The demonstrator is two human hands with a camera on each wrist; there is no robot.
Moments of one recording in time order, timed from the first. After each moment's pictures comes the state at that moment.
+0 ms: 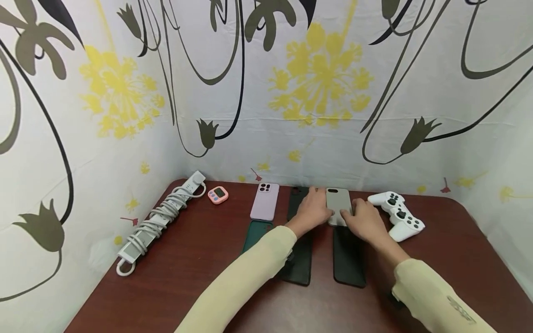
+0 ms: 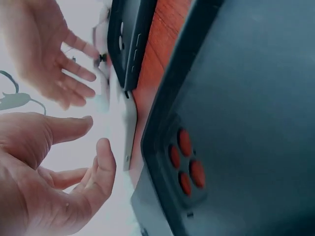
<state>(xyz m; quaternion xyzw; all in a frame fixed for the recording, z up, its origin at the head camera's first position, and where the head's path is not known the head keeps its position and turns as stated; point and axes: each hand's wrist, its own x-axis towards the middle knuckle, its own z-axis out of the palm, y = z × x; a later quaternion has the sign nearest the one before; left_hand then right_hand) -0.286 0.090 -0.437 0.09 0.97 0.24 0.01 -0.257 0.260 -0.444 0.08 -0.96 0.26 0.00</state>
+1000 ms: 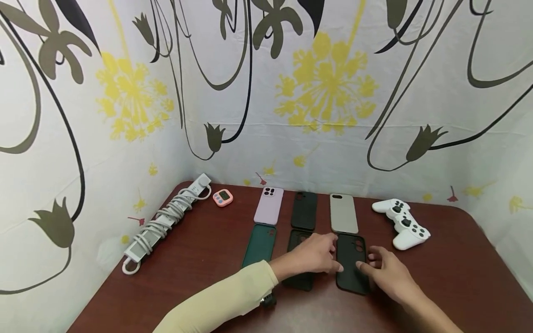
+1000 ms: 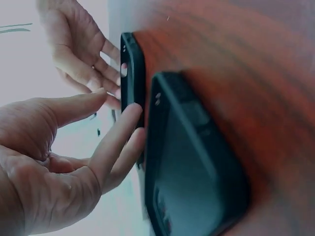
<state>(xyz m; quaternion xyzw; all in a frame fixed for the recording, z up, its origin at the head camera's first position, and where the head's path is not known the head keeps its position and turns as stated) -0.192 0.066 -0.443 0.20 0.94 0.23 0.14 -0.178 0.295 -0.470 0.00 -0.93 0.34 -0.17</state>
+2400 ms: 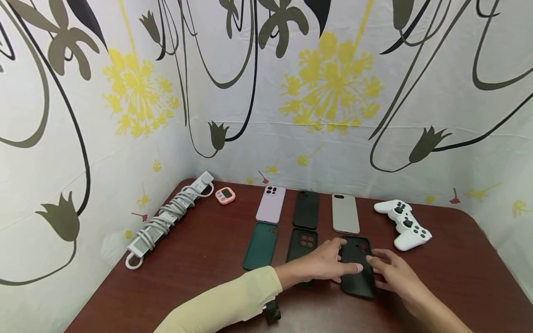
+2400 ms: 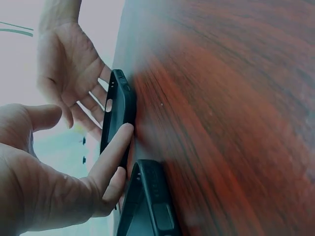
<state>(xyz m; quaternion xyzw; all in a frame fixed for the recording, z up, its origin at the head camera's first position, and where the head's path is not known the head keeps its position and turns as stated) -0.177 0.074 -0.451 0.11 0.84 0.46 0.26 -0.171 0.298 -0.452 -0.07 -0.82 0.49 -0.27</state>
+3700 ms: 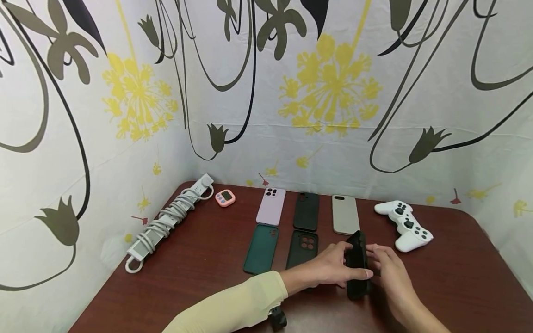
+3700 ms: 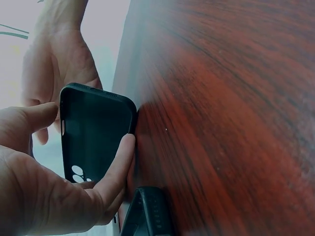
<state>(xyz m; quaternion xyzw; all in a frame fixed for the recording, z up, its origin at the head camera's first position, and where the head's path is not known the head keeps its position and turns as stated) -0.171 0.088 -0.453 0.09 0.82 0.51 0.24 -0.160 0.282 -0.453 -0.09 -0.76 0.61 -0.19</state>
